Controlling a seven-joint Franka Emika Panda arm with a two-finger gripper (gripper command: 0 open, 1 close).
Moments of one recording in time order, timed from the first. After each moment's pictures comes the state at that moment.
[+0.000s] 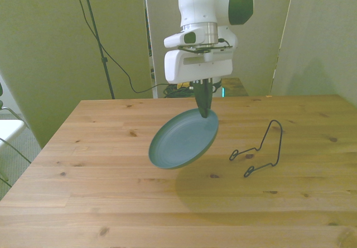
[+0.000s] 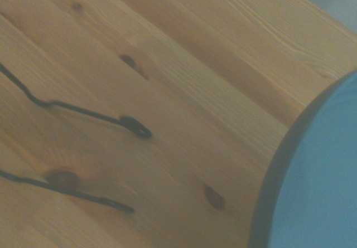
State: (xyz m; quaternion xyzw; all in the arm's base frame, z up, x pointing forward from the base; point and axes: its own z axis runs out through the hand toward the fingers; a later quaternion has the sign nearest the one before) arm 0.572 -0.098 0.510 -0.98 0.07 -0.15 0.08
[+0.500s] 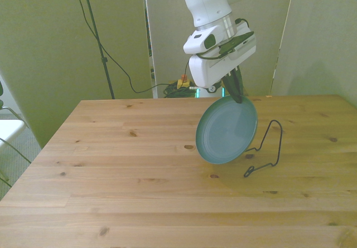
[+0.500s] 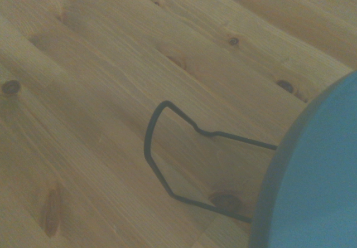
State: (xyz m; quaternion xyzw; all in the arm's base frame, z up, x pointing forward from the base) arm 0.576 -0.070 0.519 -0.98 0.06 -0.05 0.17
